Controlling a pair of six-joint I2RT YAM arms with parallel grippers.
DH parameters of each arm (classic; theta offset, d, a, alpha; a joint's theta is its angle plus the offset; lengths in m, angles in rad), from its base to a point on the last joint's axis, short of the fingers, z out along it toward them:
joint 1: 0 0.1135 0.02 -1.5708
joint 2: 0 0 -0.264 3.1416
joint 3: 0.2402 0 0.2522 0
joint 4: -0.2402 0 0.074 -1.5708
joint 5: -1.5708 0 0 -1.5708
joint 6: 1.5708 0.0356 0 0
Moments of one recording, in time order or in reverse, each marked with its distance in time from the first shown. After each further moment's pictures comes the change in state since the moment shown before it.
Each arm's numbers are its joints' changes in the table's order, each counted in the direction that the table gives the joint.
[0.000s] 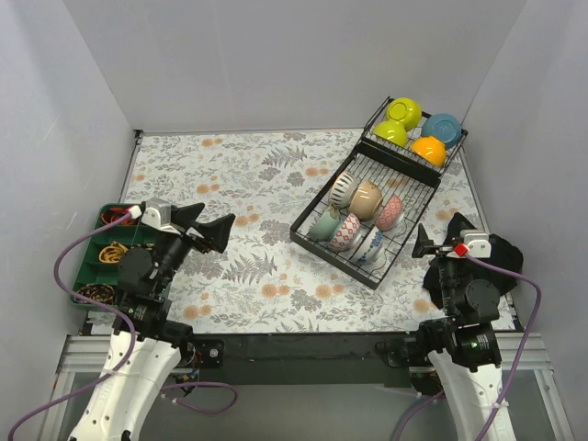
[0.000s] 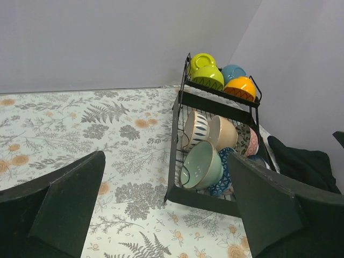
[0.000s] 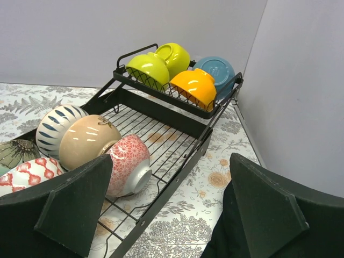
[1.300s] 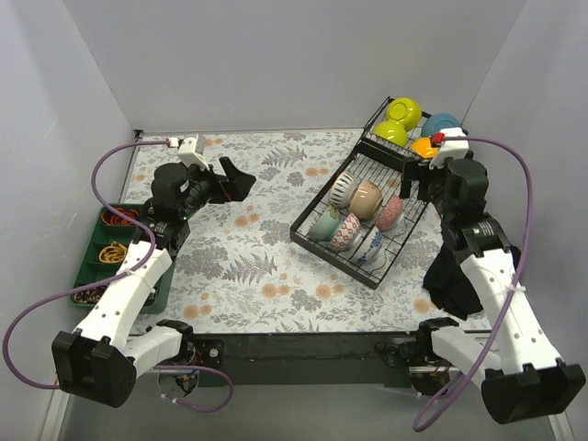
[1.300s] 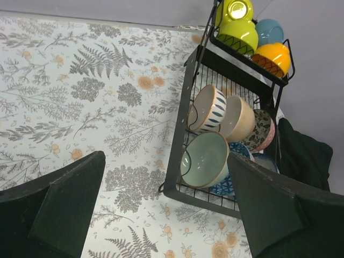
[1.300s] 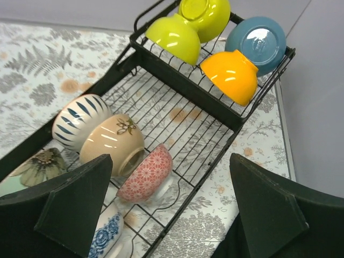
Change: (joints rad) left arm -0.021 0.677 0.427 -0.134 -0.019 -0.064; right arm 0.000 0.903 0.675 -0.210 0.072 0.094
